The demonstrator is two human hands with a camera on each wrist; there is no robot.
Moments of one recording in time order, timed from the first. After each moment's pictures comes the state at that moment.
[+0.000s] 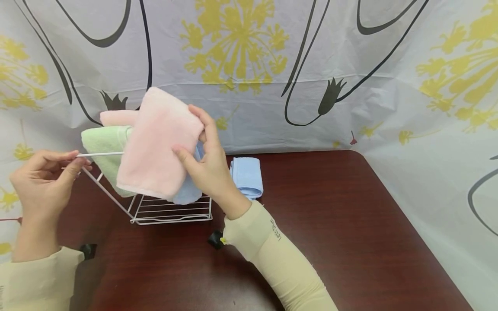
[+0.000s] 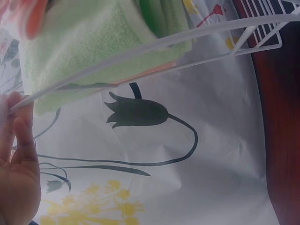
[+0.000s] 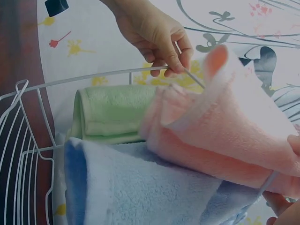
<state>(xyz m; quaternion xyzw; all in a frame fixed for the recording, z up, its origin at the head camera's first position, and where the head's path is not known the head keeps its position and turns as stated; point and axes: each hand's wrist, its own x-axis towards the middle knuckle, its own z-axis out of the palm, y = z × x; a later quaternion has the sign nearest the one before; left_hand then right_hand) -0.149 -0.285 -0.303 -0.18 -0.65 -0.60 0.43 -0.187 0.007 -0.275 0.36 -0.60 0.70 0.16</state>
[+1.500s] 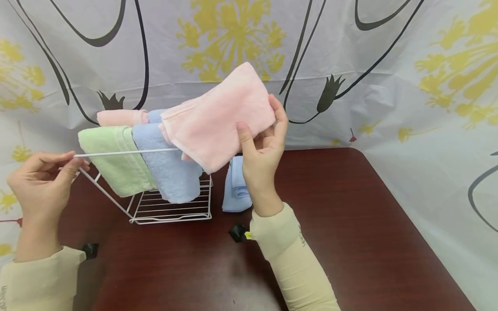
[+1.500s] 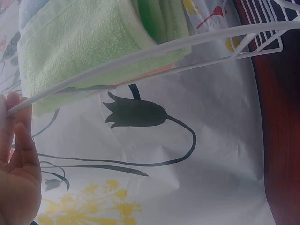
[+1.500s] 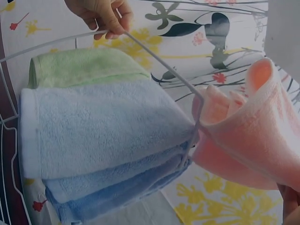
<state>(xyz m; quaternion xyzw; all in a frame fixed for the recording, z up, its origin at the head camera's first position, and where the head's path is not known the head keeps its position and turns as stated) -0.149 -0.282 -0.303 -0.17 -0.63 -0.62 0.44 -0.195 0.065 -0.270 0.23 -0.42 0.81 0.33</state>
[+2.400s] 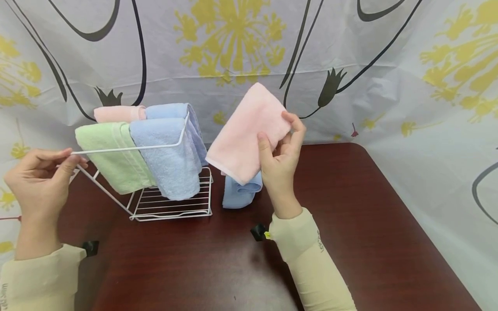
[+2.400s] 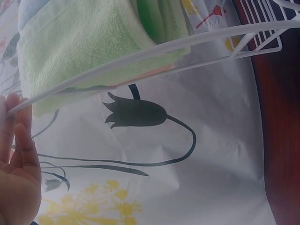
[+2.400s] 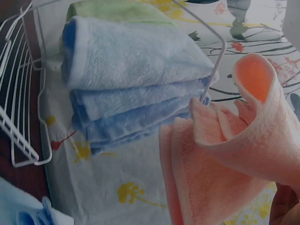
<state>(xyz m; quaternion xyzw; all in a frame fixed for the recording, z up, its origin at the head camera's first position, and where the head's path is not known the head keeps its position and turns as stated) -0.150 -0.279 -0.302 -0.17 -0.61 -0.63 0.44 -0.204 0.104 -0.305 0.22 -0.49 0.77 0.34</state>
